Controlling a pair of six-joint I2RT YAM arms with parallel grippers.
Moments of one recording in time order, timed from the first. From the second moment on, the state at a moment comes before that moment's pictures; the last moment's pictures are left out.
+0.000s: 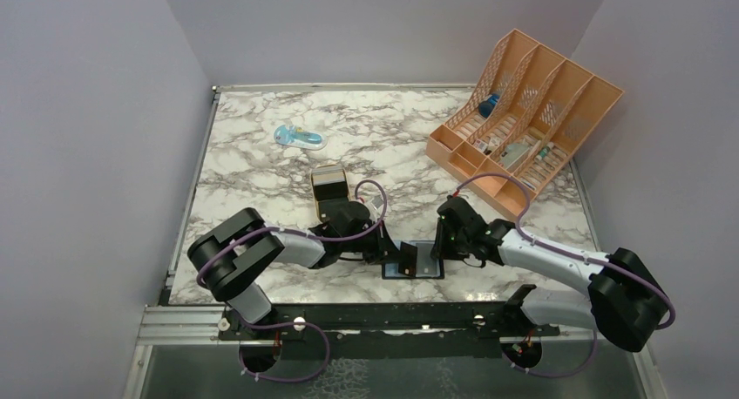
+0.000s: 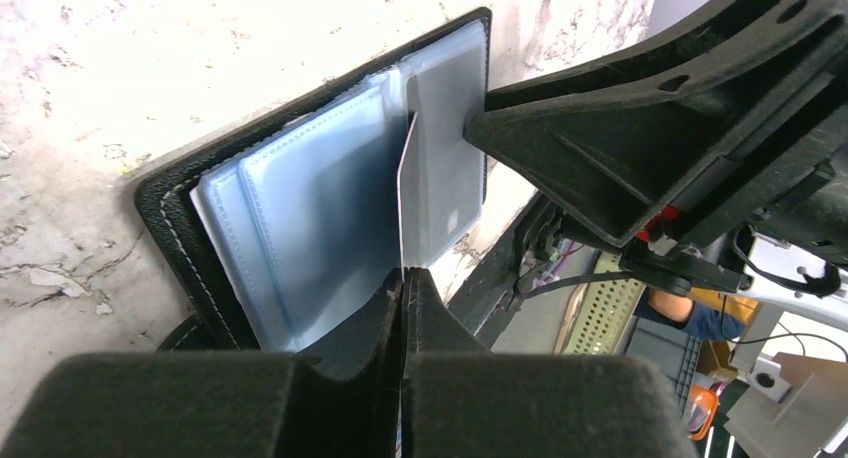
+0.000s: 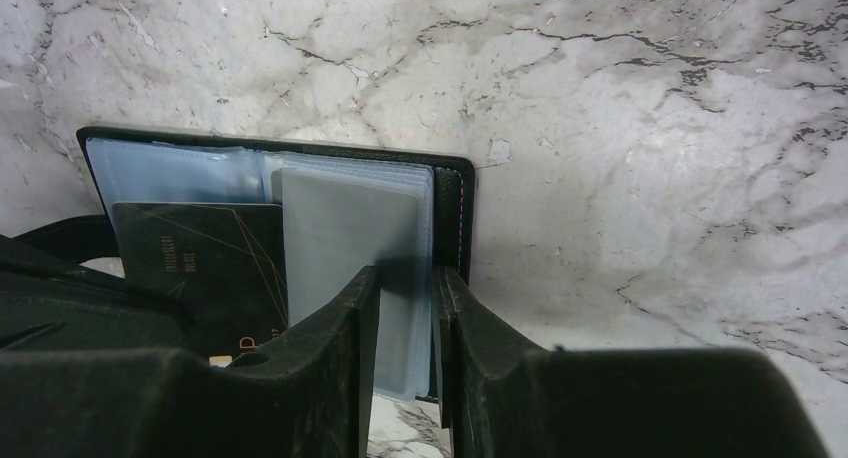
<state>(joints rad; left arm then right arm) -0.88 1.59 0.50 0.49 0.41 -1.13 0.74 1.19 0.52 -0.39 0.09 0.77</state>
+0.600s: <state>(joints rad) -0.88 1.66 0.50 0.53 0.41 -1.17 0.74 1.18 0.51 -0.38 0.09 0.77</state>
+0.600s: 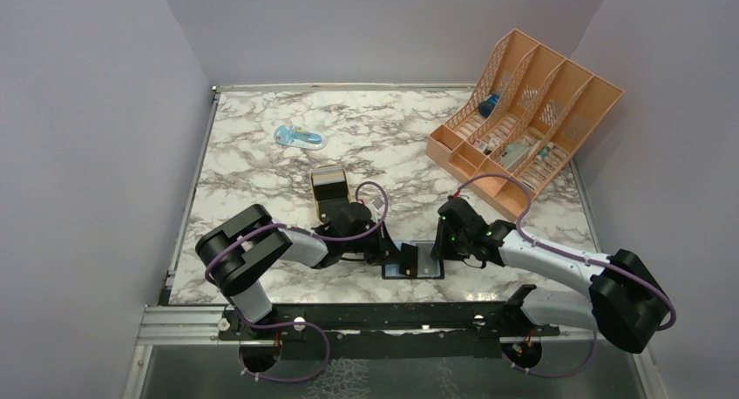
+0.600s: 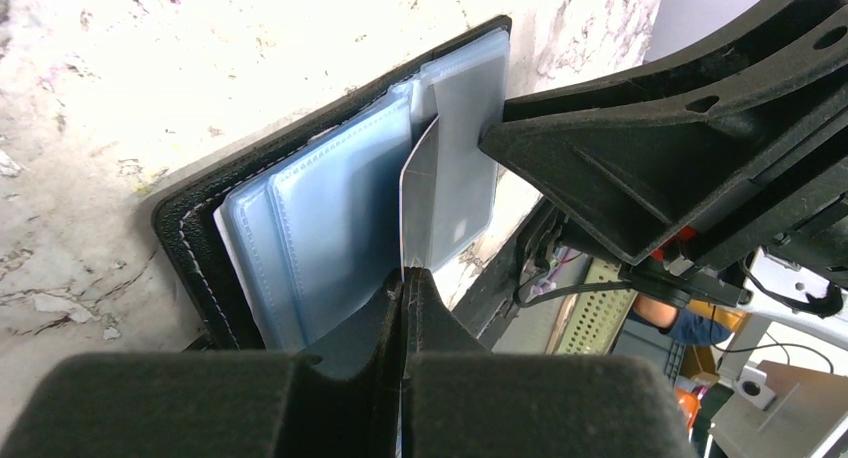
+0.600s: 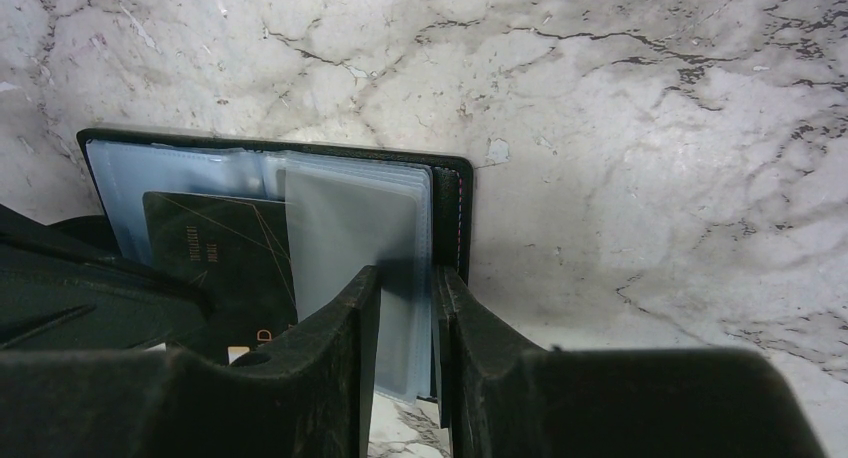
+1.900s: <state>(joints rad) -0.95 1.67 0.53 0.53 0.26 -1.13 0.73 1.12 0.49 -0.40 0.06 0.82</state>
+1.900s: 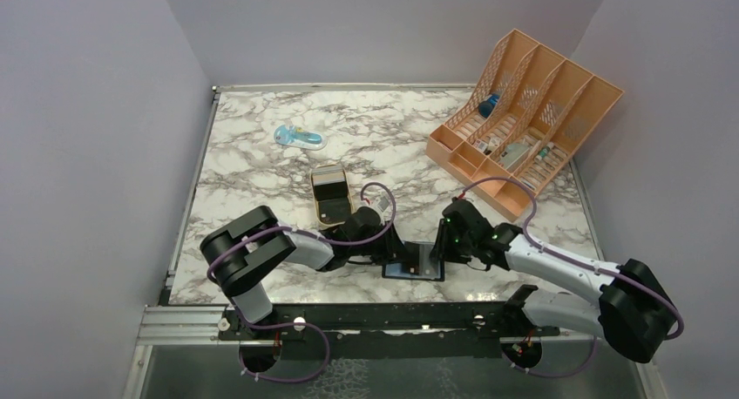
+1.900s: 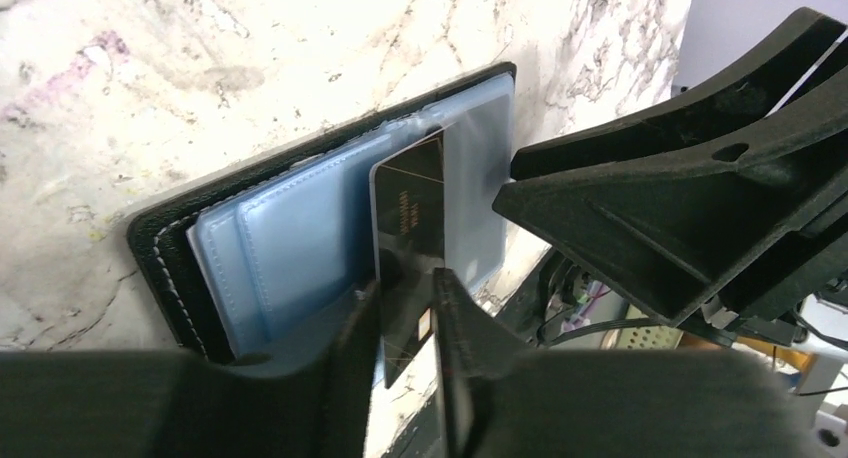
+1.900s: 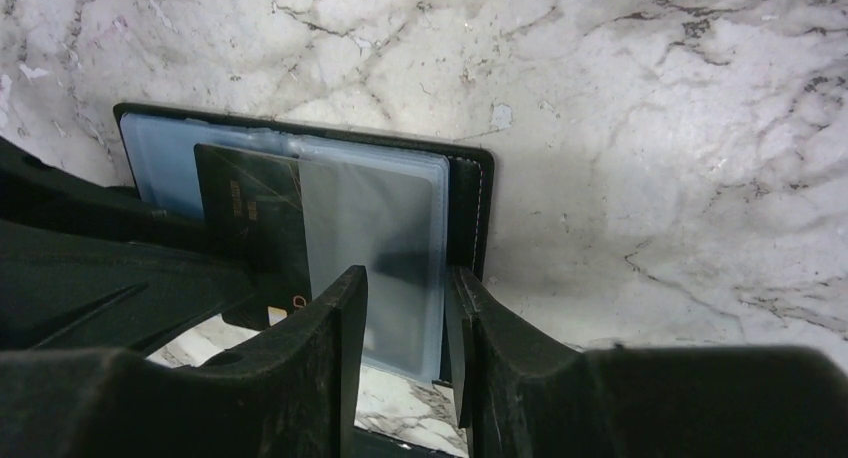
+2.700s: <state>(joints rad) -0.97 1.60 0.57 0.40 0.16 -1.07 0.73 1.09 0.47 -0.41 0.03 0.85</state>
